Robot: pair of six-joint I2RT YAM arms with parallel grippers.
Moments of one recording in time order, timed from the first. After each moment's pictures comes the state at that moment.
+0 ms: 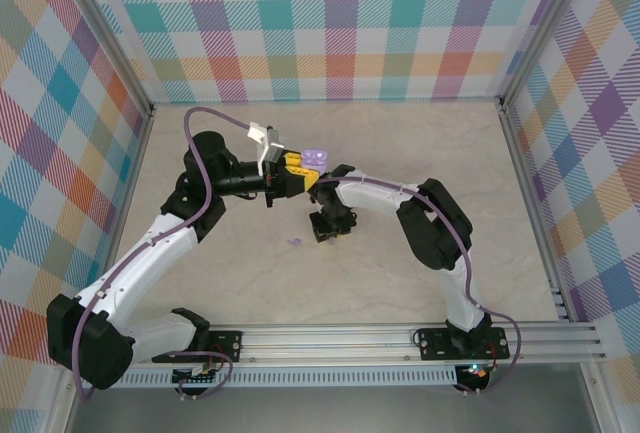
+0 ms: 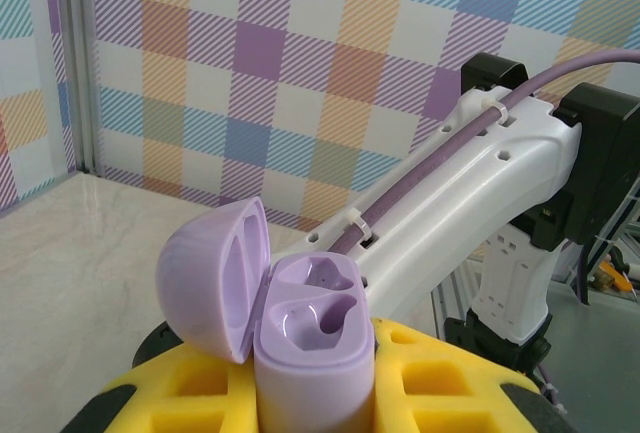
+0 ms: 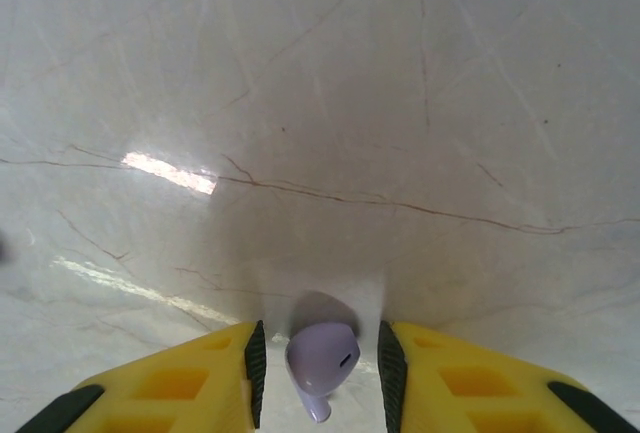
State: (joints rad) left arm -0.45 1.16 0.99 0.13 0.95 -0.13; right arm 0.82 2.11 1.55 -0.95 -0.08 0.44
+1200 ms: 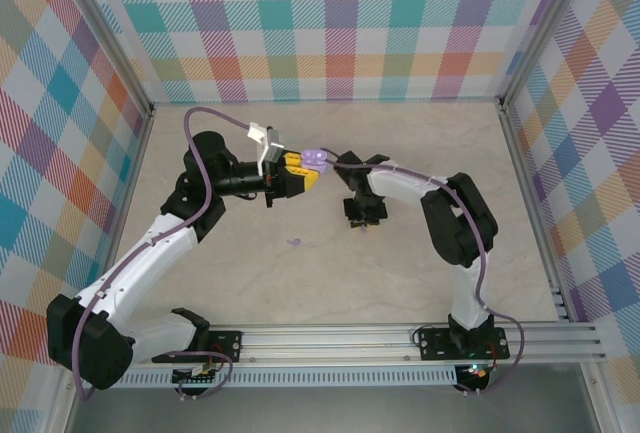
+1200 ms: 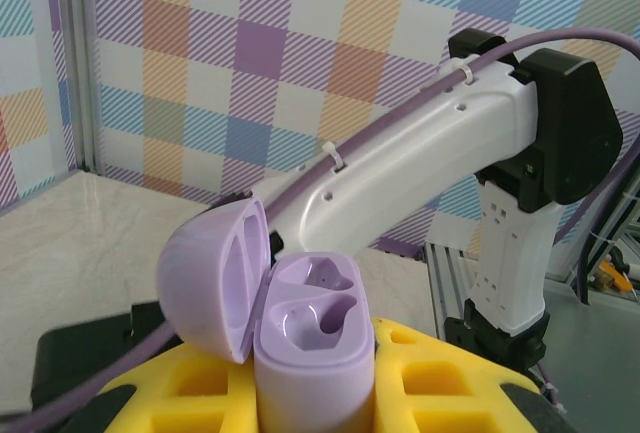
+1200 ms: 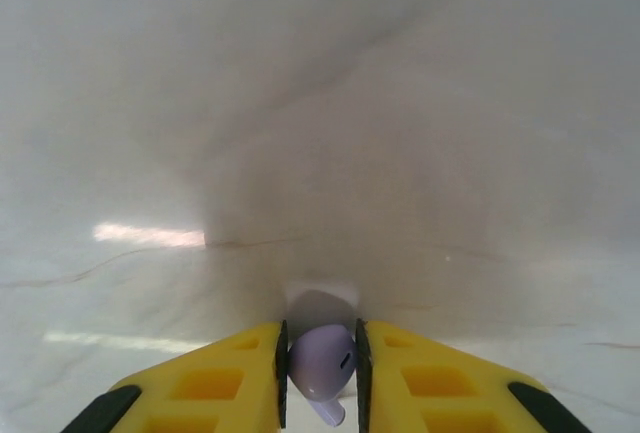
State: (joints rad) left arm -0.45 1.16 0.99 0.12 0.95 -0.13; right arm 0.62 2.00 1.40 -0.92 0.02 0.50
